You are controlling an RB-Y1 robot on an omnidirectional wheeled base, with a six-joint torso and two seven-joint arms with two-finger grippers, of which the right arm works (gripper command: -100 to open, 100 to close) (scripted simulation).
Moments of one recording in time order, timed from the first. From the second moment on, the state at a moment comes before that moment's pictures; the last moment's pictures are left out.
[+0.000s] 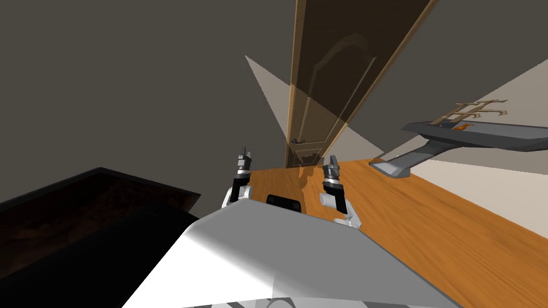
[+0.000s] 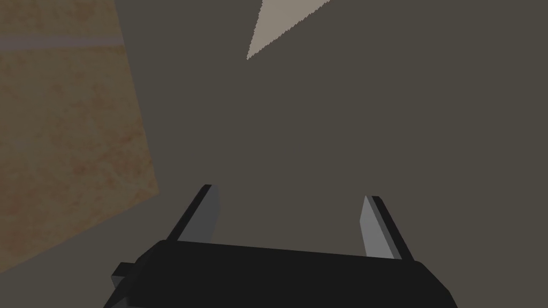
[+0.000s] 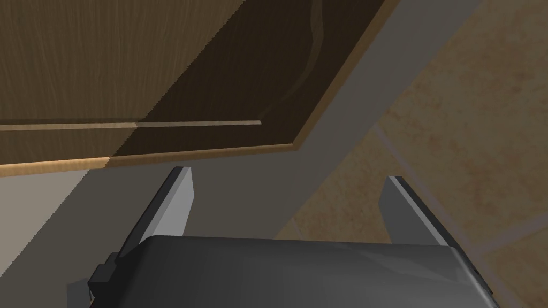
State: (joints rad) arm 0.22 -0.12 -0.05 -1.67 0.01 -0.64 0.04
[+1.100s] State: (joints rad) arm 0.09 -0.17 -0.07 -1.36 -0.04 -0.65 0.02
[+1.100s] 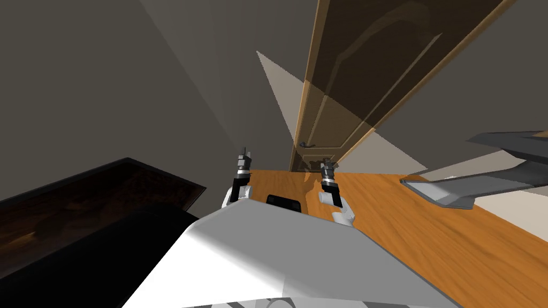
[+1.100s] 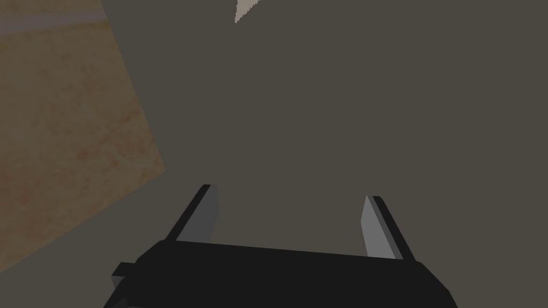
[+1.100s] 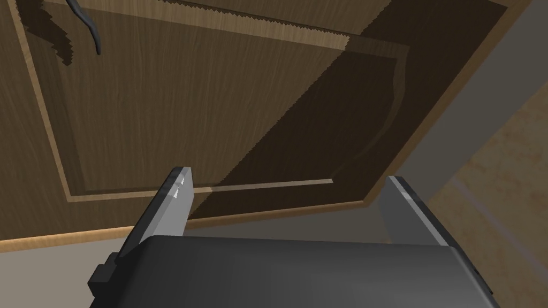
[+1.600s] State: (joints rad) arm 0.03 -0.19 -0.08 -1.21 -0.07 -0.66 0.01
